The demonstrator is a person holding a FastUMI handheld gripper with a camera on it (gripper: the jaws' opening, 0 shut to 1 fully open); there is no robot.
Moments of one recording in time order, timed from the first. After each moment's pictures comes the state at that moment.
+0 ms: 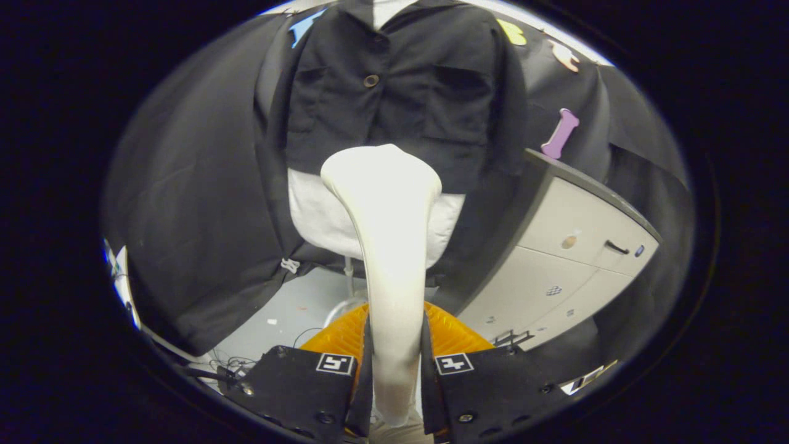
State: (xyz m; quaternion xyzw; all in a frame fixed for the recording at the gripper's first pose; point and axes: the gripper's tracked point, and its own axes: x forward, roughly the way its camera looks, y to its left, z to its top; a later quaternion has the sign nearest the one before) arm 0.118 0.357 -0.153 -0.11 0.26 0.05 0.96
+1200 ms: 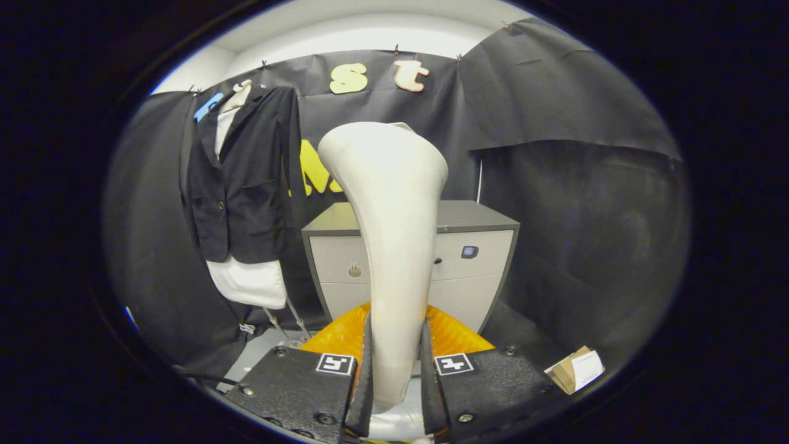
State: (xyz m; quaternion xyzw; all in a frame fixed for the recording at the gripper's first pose) arm -0.017 0.024 0.005 -0.01 0.12 -0.05 0.99
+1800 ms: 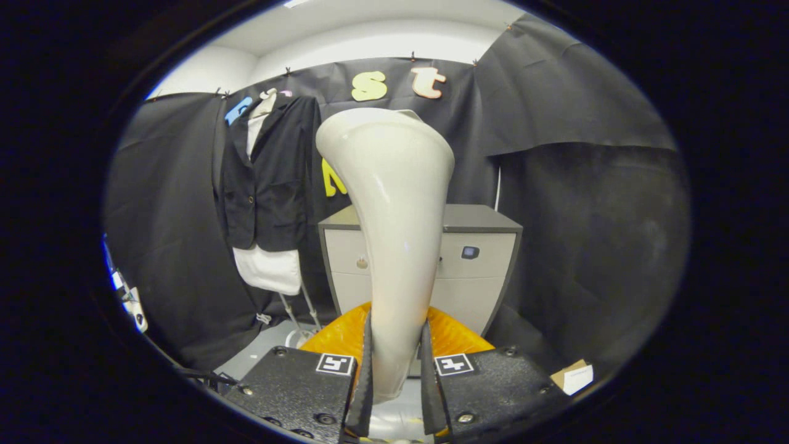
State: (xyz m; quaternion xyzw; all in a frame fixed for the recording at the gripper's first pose) arm -0.066 -0.015 -0.008 -0.02 0.12 0.02 0.99
